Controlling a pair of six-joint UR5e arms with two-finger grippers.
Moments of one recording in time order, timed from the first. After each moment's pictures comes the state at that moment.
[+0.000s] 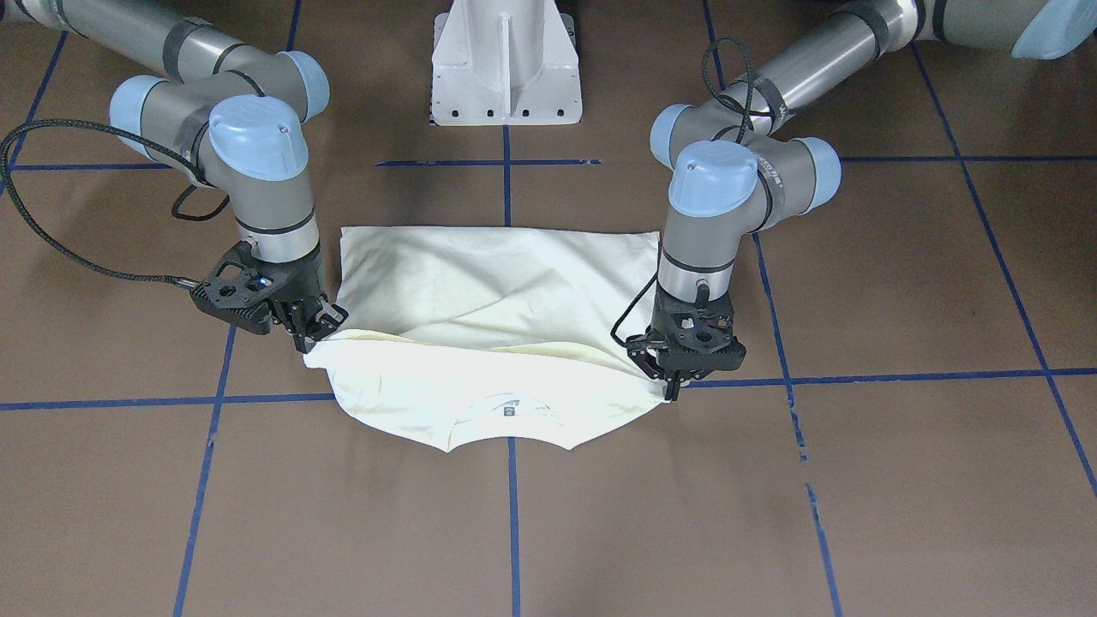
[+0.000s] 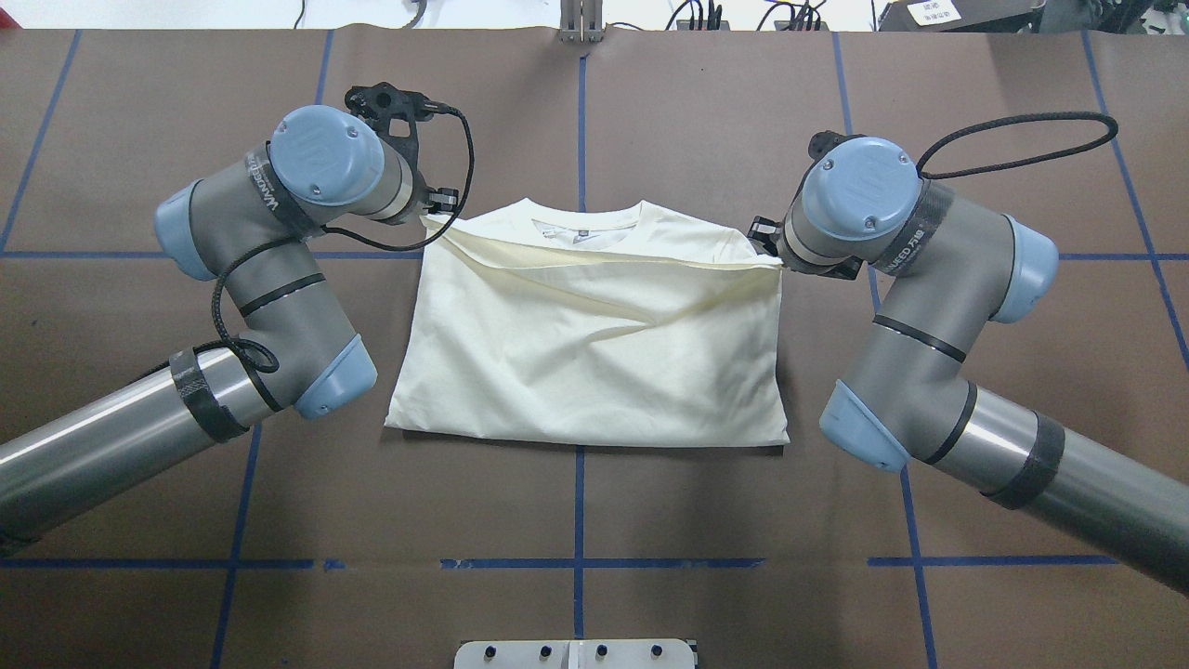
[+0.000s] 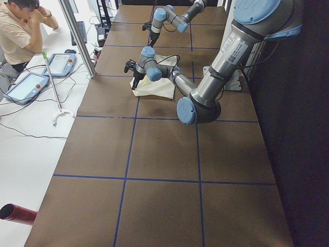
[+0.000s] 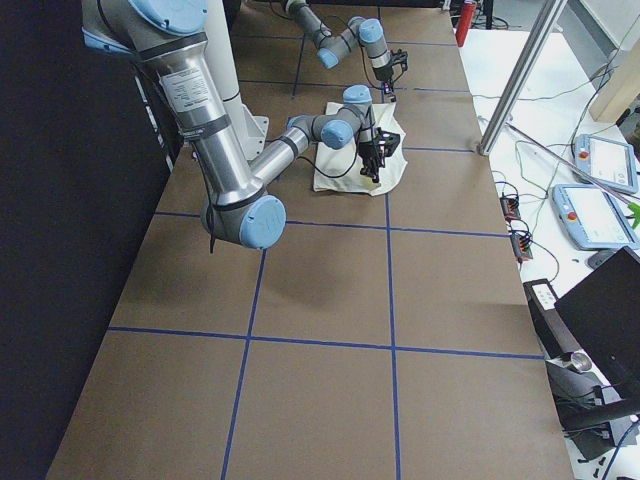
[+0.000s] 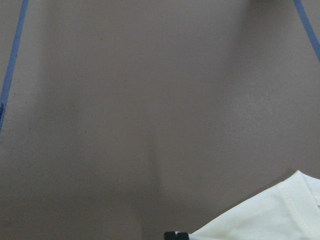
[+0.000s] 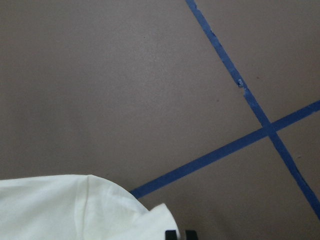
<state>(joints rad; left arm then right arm) -0.70 -2.22 -1.44 -1.93 -1.66 -1.00 0.68 -1.09 1.69 -1.50 1.69 1.50</state>
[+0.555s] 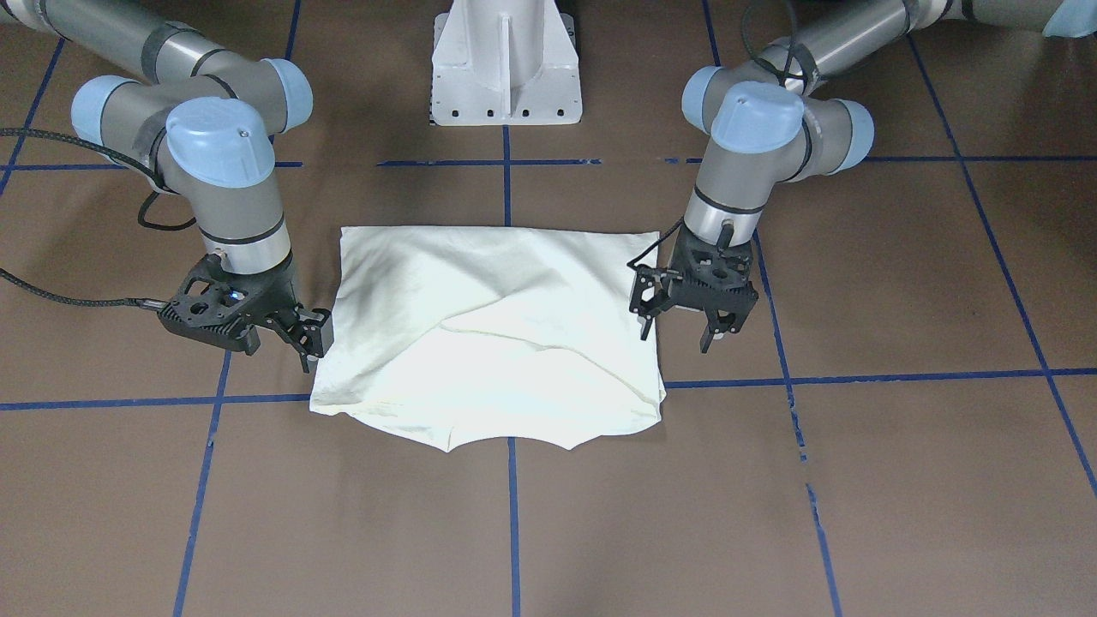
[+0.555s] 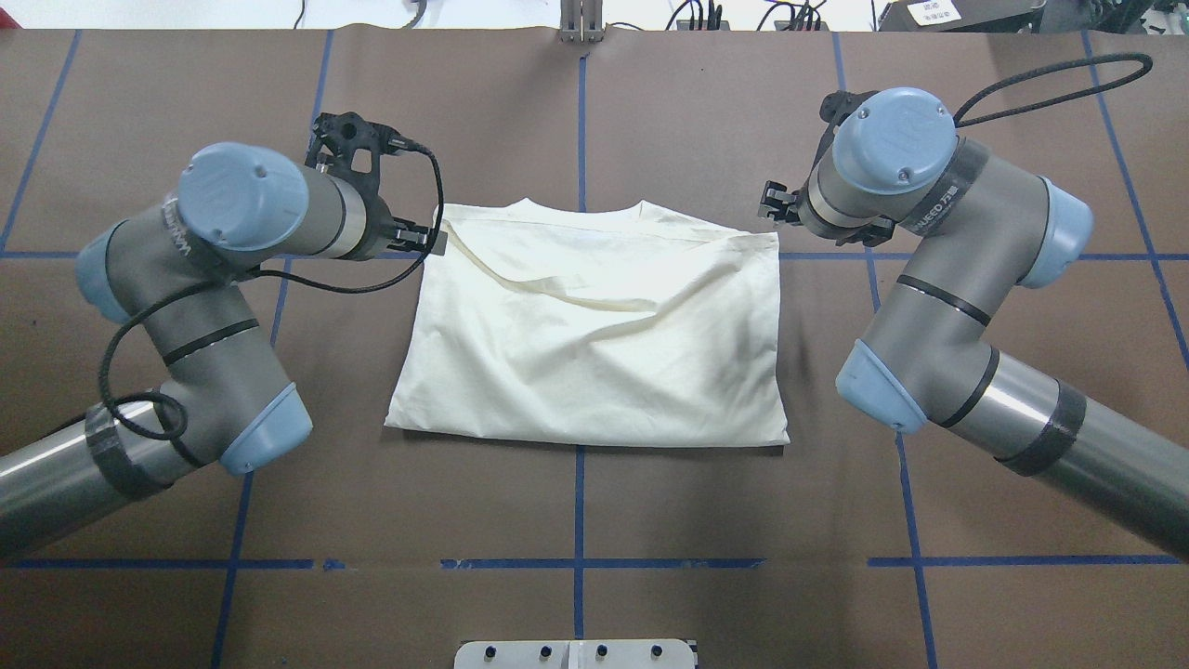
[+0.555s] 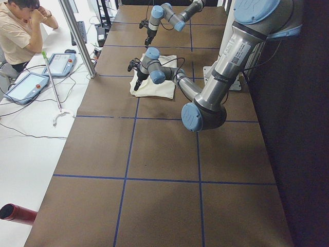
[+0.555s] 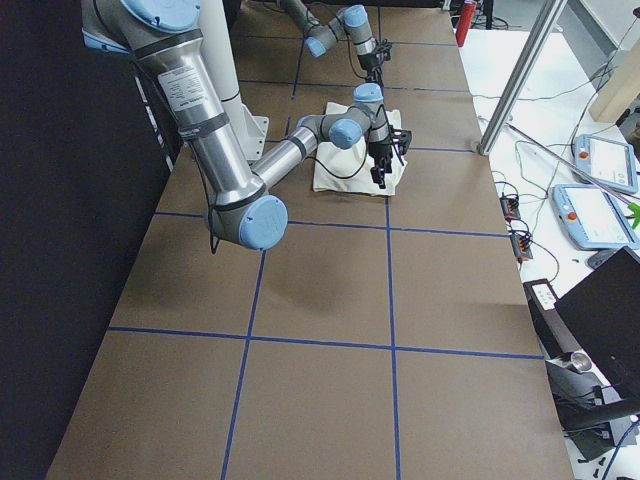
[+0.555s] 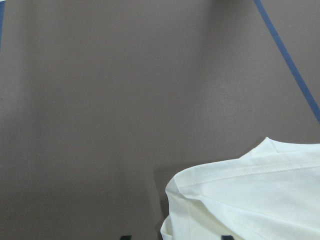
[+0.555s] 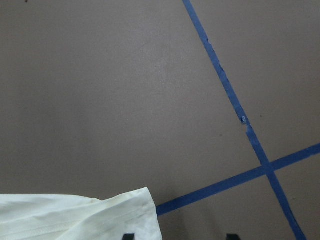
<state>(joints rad) -0.65 -2.02 -1.70 -2.00 -1.72 -0.91 0.76 -1.08 1.69 -1.50 1.75 1.32</state>
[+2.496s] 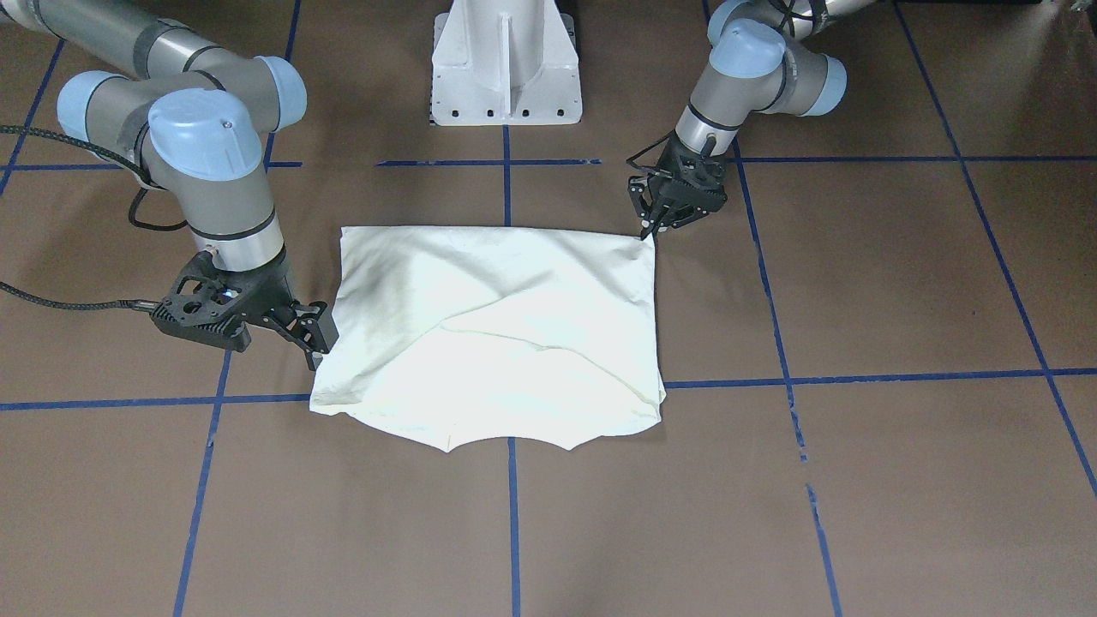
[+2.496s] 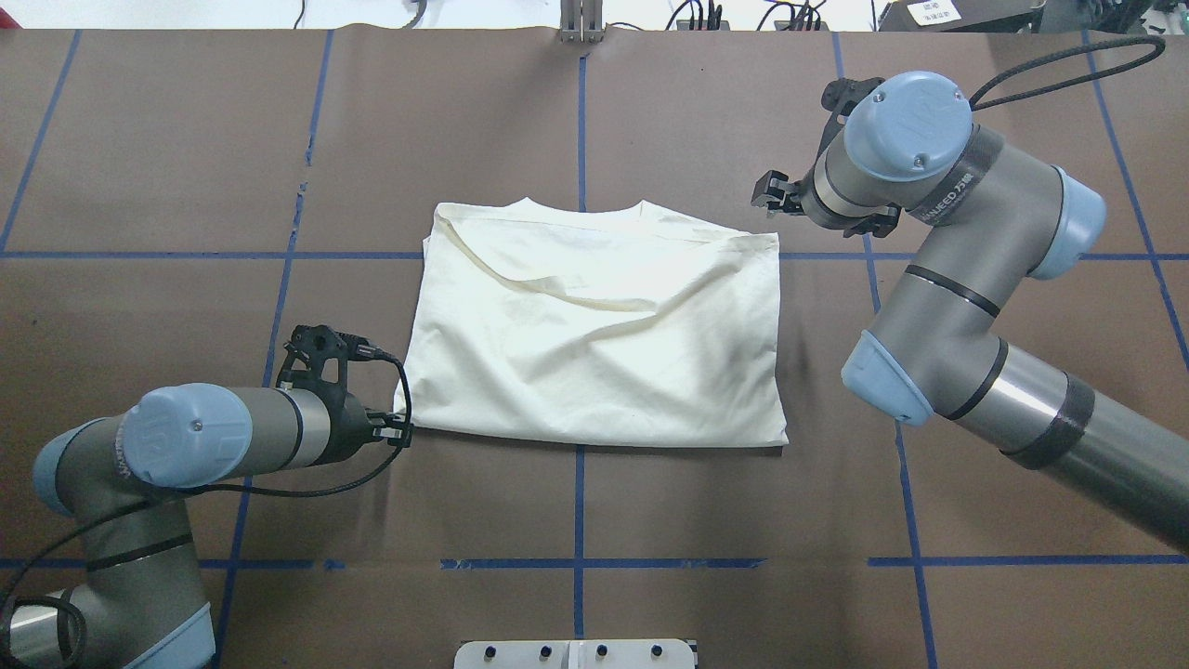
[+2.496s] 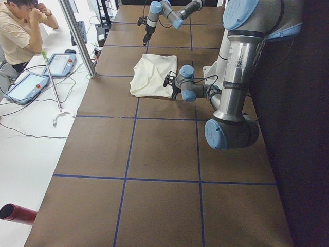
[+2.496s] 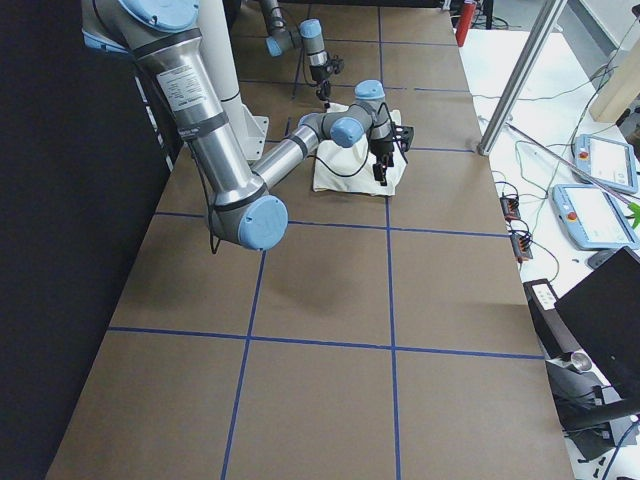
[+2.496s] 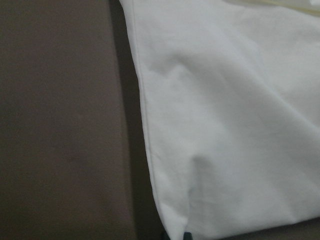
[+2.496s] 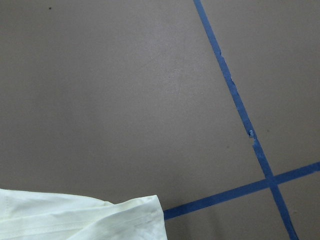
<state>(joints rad) -0.40 -1.77 -1.82 -2.20 -1.64 -1.11 0.76 -1.08 1.70 -1.48 1.76 1.30</state>
